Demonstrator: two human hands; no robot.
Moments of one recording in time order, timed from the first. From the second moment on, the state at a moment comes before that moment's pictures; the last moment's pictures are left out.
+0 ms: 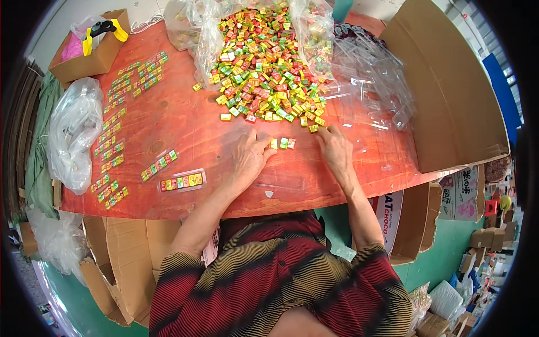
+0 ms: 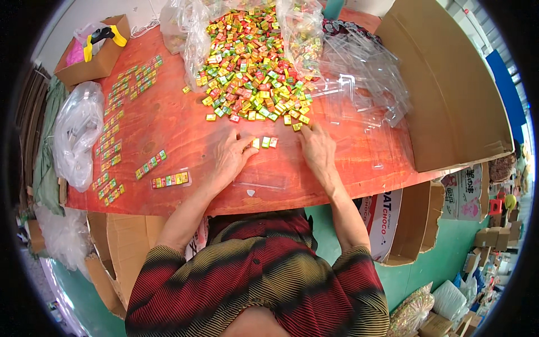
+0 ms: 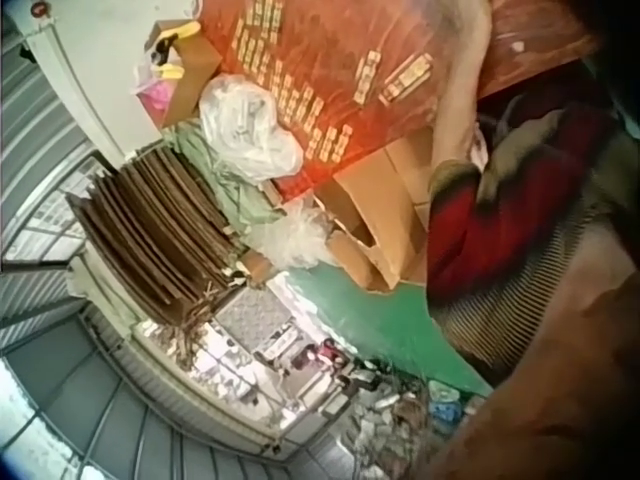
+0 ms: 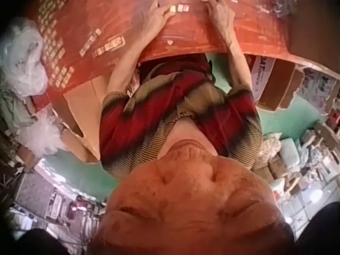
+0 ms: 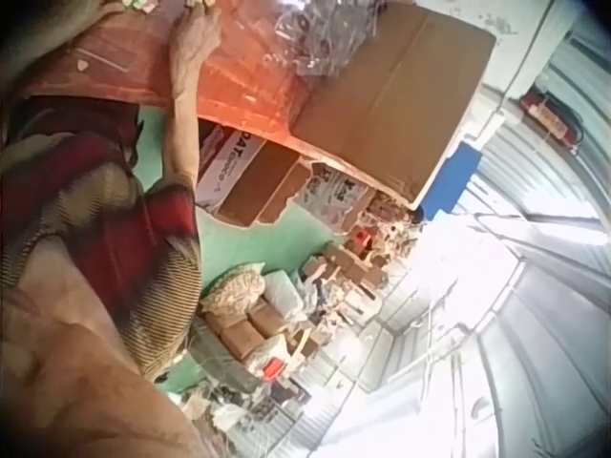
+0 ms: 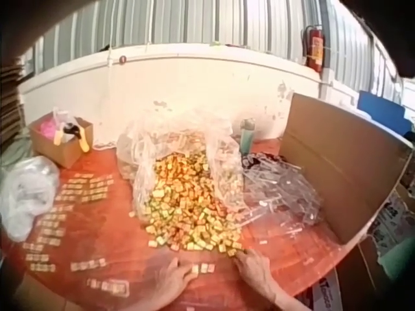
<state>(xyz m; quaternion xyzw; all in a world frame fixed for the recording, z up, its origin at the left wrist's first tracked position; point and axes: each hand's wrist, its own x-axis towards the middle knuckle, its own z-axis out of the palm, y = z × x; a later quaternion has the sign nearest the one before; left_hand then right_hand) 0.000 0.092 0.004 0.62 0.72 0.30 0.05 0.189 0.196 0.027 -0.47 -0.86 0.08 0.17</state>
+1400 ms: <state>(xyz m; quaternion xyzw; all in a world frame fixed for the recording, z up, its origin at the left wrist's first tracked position) -0.036 0.092 0.014 0.65 0.68 0.30 0.15 0.134 0.184 0.008 -0.22 -0.92 0.25 0.20</state>
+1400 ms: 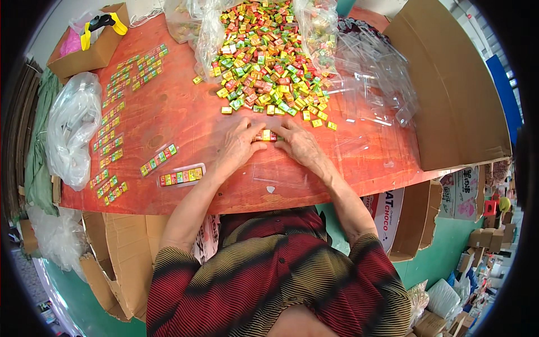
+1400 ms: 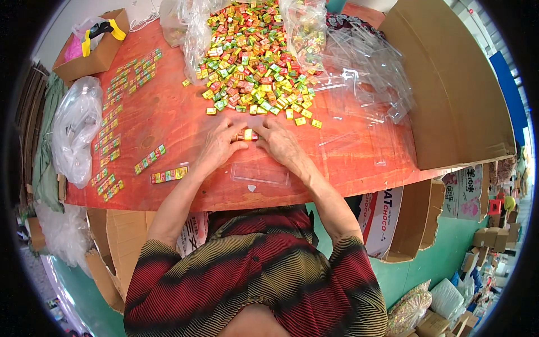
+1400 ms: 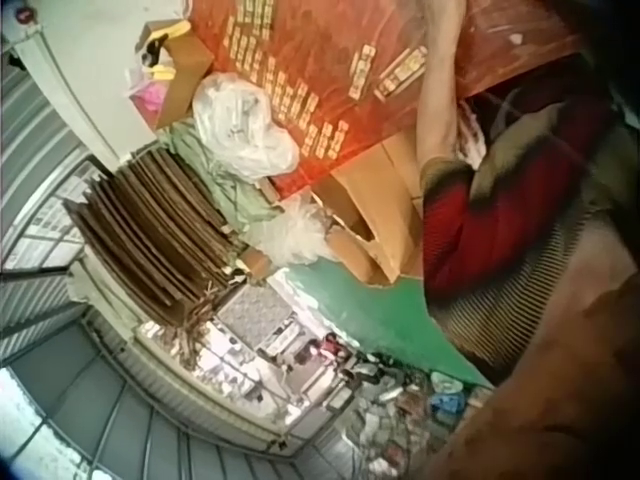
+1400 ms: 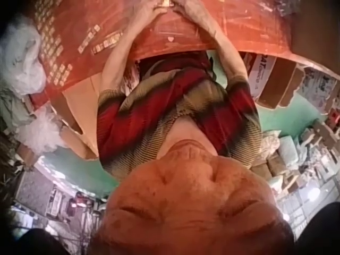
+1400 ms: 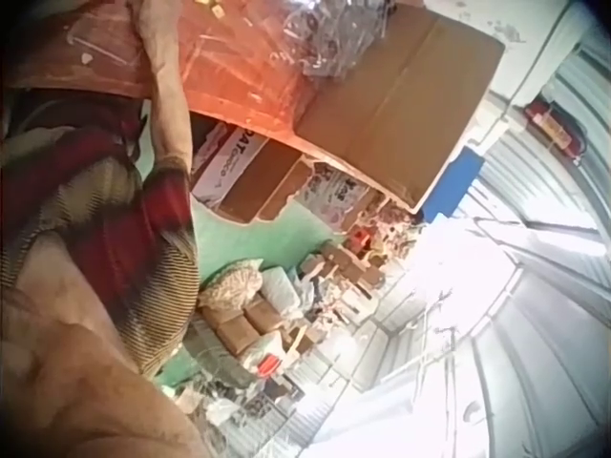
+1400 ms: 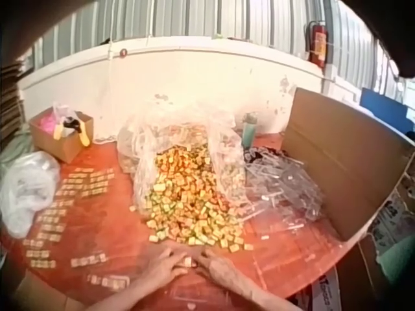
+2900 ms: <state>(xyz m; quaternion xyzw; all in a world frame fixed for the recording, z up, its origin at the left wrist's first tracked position) 0.044 0.000 0.005 0.71 0.68 0.14 -0.05 0.214 0.061 0.004 -0.33 -0.93 0.17 0.09</state>
